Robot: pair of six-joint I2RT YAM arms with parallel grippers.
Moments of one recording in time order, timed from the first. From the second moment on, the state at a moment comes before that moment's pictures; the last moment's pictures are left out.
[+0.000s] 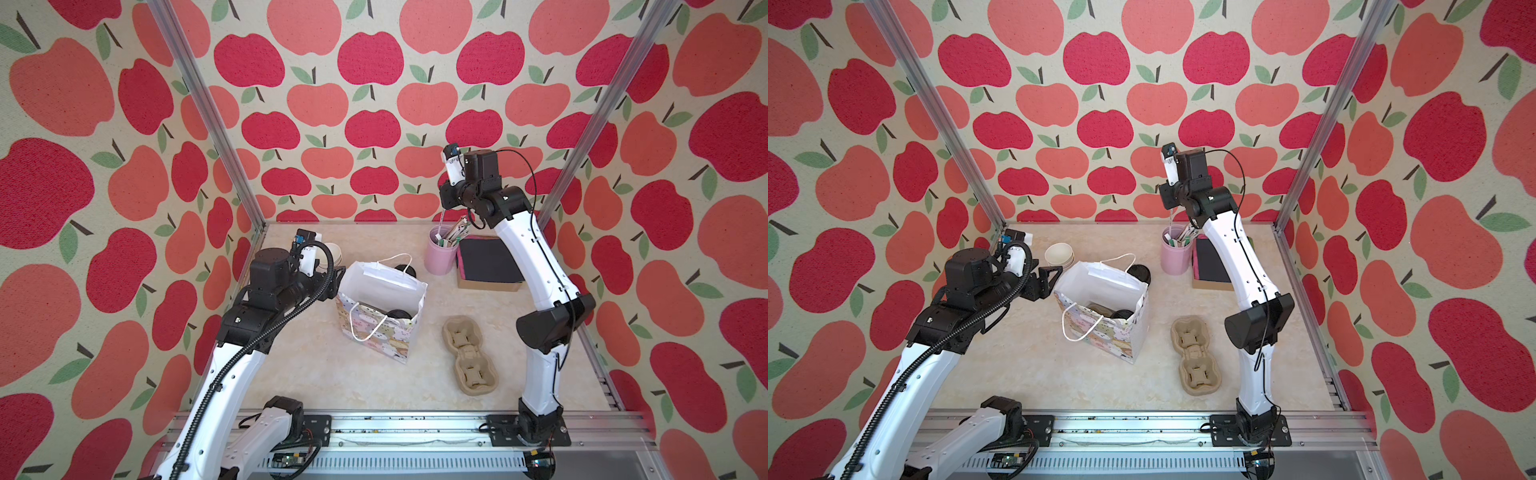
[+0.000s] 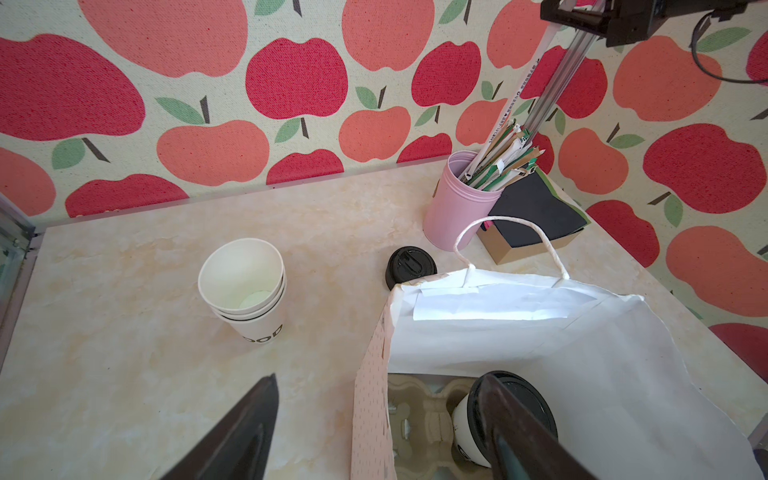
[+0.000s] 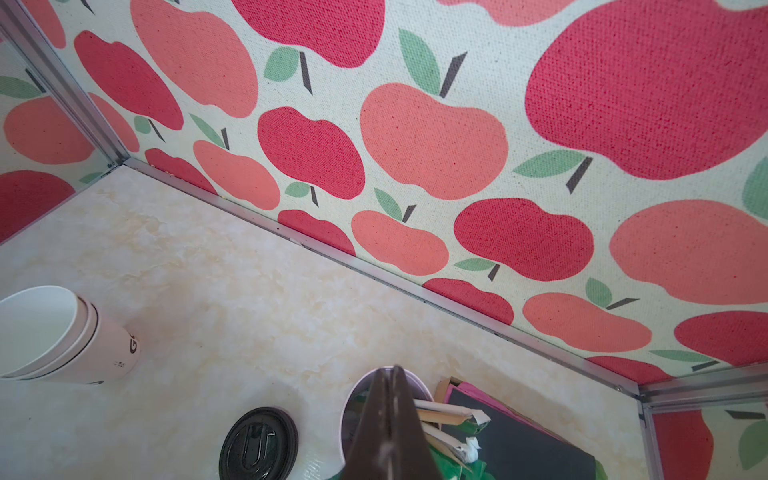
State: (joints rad) left arm -0.24 0.92 1.14 -0.65 0.25 -0.04; right arm 0.50 2.00 2.40 -0.83 0.10 -0.14
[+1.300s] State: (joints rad) left arm -0.24 0.92 1.12 -0.62 0.26 -0.06; right arm 0.87 1.71 2.45 -0.95 -0.15 -0.21
